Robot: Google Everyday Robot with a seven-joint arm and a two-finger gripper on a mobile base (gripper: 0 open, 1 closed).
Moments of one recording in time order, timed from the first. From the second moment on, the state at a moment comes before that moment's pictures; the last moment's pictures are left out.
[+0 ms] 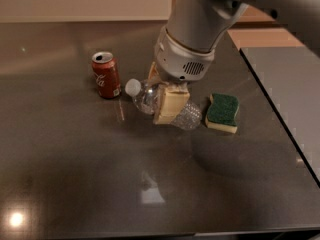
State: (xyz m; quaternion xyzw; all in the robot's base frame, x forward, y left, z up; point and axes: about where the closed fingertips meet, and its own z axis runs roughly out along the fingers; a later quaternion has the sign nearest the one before) arm 0.446 0.001 0.929 -0.79 0.59 0.10 0.15
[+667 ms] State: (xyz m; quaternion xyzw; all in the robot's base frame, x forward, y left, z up) arm 0.452 0.003 0.891 -0.81 0.58 0.04 0.08
